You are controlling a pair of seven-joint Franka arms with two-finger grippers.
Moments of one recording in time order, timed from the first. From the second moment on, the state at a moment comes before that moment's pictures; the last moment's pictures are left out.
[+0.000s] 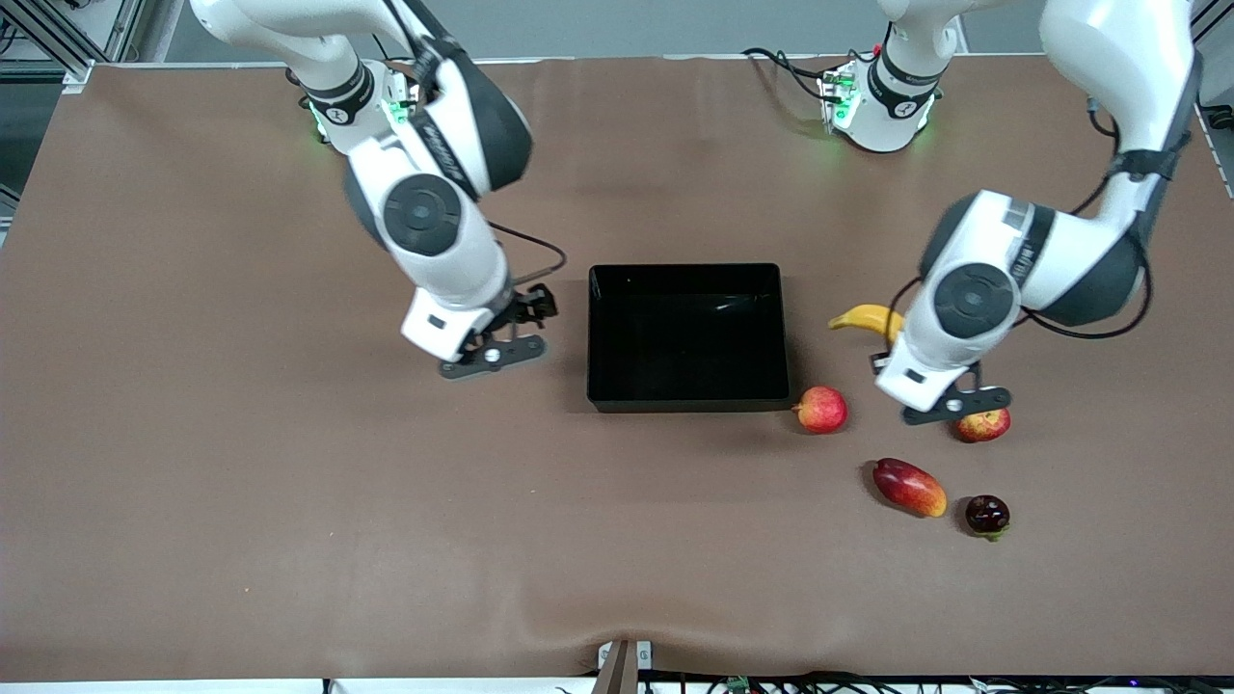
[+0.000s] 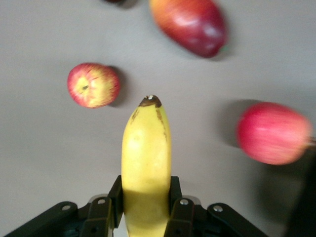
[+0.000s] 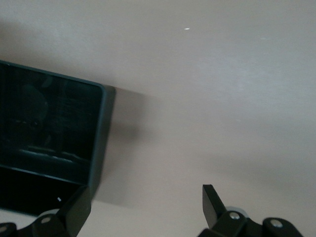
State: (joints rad) left arm 0.28 0.40 -0.57 -1.83 0.46 1.90 -0.65; right arm 0.65 0.46 -0.05 -1.49 0.09 1.91 0.35
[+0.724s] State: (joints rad) left arm 0.44 0.55 -0.56 -2.07 0.46 2.35 -0.65; right arm 0.79 0.67 -0.05 -1.50 0.09 2.14 0.57
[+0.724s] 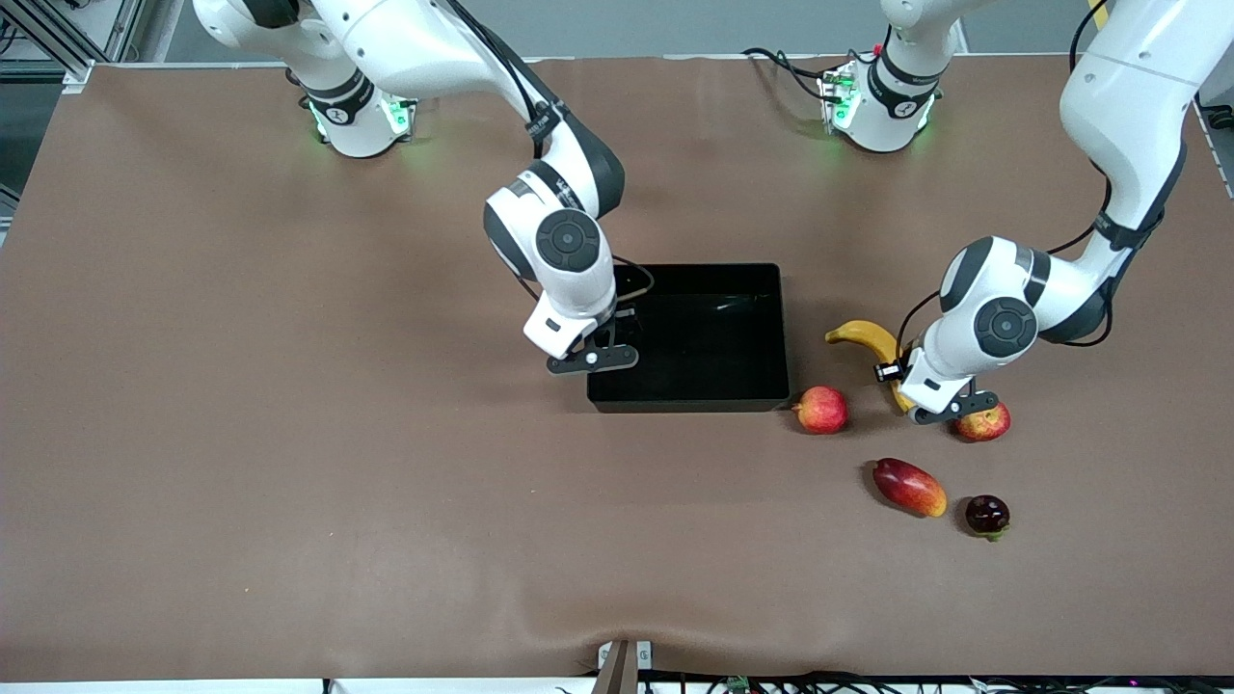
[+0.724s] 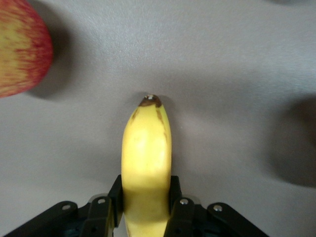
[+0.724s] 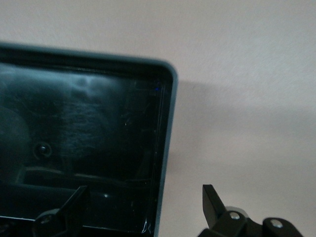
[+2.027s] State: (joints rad) left arm 0.47 0.46 -0.69 -1.49 0.48 1.73 -0.65; right arm 0.77 0.56 -0.13 -1.48 0.08 2.08 0.58
